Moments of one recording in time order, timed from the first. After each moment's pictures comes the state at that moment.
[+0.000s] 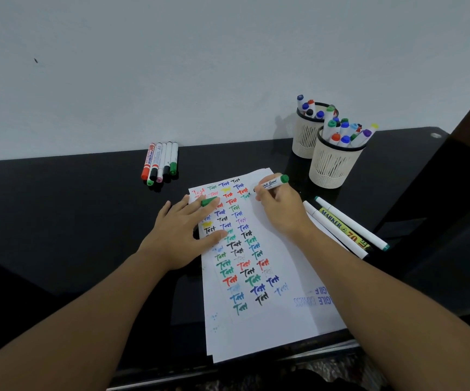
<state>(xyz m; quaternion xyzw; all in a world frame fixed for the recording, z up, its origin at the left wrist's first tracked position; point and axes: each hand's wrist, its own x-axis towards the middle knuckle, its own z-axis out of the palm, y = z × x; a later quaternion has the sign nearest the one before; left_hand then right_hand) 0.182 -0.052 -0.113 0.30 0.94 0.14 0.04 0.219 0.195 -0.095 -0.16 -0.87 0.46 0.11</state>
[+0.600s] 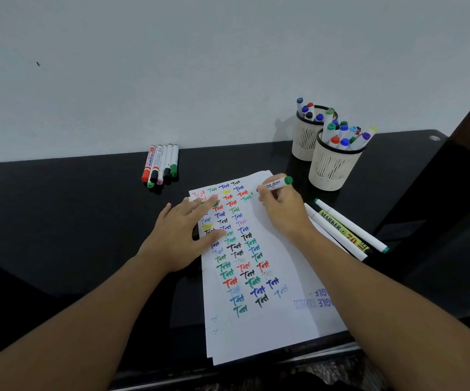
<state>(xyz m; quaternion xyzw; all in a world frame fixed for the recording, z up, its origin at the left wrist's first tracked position) 0.185 -0.053 -0.111 0.29 0.94 0.20 0.02 0.219 0.198 -0.096 -0.15 -0.85 0.48 0.15</state>
